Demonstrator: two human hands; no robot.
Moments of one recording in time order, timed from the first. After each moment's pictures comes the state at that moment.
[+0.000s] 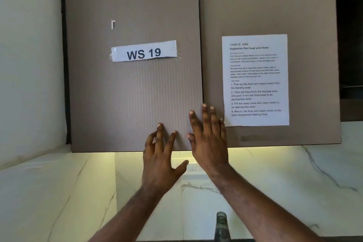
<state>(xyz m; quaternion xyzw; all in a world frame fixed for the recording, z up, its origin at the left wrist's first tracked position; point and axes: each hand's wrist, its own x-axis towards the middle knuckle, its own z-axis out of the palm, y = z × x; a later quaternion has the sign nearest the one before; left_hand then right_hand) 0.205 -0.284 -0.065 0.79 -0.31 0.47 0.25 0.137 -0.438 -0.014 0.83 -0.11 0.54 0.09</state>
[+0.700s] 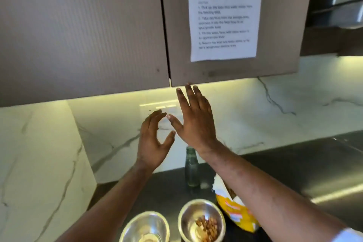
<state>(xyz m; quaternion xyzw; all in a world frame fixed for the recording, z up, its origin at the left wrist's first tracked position) 0.191 -0.330 -0.174 0.70 -0.44 0.28 0.49 0.100 -0.463 -0.122 0.87 -0.11 0.48 0.00</state>
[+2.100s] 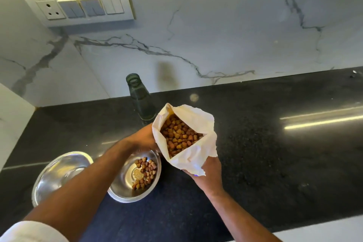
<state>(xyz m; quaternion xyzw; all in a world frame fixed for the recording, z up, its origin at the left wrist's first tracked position) 0.150 -0.531 -0.367 0.79 -0.33 -0.38 0.34 -0.037 -0.645 -0.476 0.80 -0.28 0.22 -0.49</state>
